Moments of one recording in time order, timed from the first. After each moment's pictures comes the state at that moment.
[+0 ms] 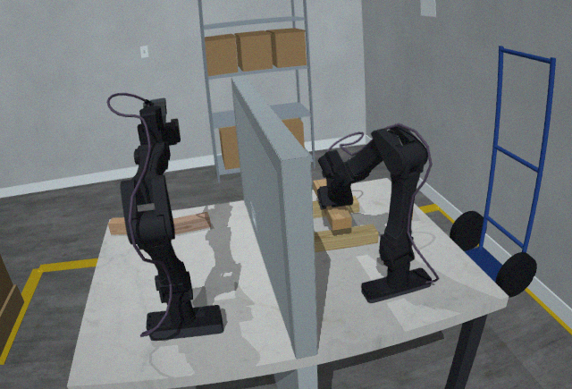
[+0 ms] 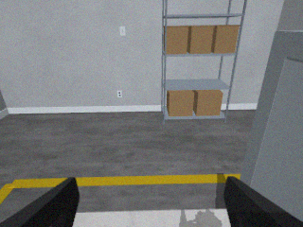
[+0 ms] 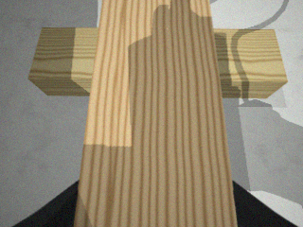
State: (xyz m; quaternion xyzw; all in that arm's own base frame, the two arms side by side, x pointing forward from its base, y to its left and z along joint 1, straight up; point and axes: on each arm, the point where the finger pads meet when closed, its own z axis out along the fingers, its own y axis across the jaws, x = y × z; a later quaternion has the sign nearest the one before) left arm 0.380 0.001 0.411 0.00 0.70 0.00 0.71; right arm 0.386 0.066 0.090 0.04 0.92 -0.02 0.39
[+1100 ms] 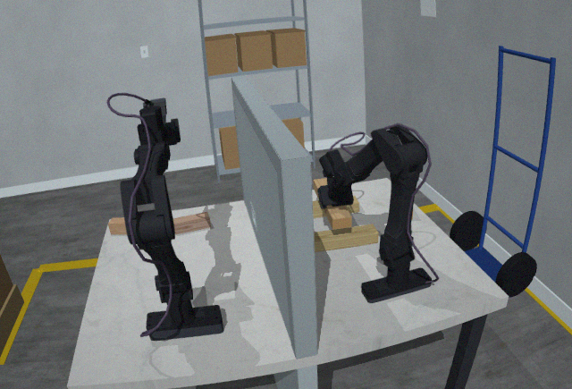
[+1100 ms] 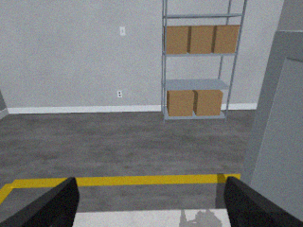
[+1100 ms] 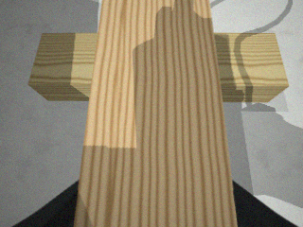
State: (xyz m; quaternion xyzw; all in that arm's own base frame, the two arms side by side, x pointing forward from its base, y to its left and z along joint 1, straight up) left arm 0.380 0.001 0.411 0.00 0.70 0.00 0.71; right arm 0.390 0.064 0.090 0.04 0.92 -0.02 0.39
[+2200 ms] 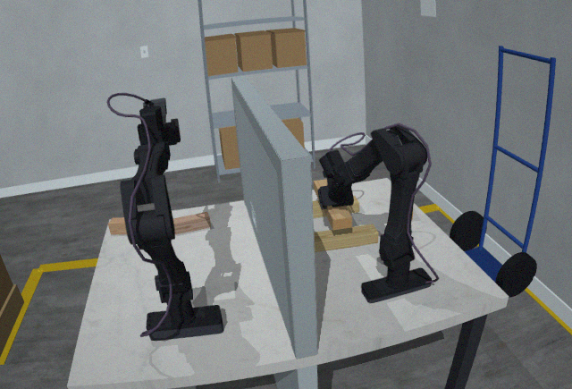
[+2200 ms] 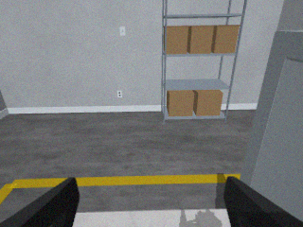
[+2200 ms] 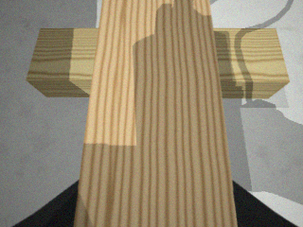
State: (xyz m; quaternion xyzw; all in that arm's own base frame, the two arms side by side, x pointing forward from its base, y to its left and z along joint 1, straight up) left arm 0.380 0.001 0.411 0.00 0.70 0.00 0.71; right arm 0.388 0.064 0.088 0.04 0.92 -0.02 0.39
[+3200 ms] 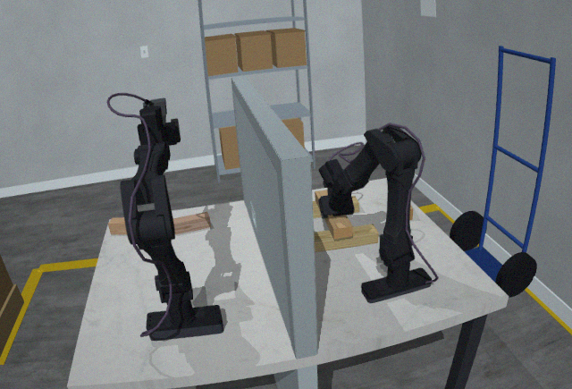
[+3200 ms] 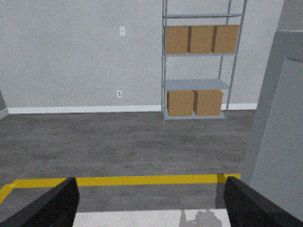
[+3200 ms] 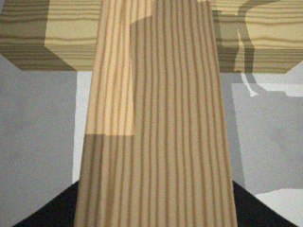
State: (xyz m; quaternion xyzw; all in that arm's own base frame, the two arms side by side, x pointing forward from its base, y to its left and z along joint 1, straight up) left arm 0.380 0.001 0.411 0.00 0.70 0.00 0.71; right arm 0.383 0.063 0.053 0.04 0.93 -0.02 0.36
